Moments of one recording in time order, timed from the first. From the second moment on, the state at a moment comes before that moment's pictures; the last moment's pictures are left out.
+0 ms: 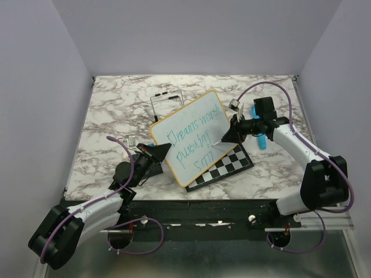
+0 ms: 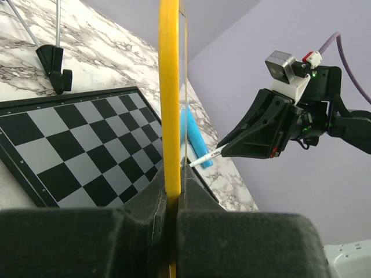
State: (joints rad) left arm -0.58 0.89 0.05 1.00 -0.01 -0.87; right arm 0.23 1.46 1.02 -0.44 -0.87 -0.34
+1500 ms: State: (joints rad) left arm -0.58 0.89 0.05 1.00 -0.01 -0.87; right arm 0.17 1.45 1.01 -0.57 -0.85 -0.42
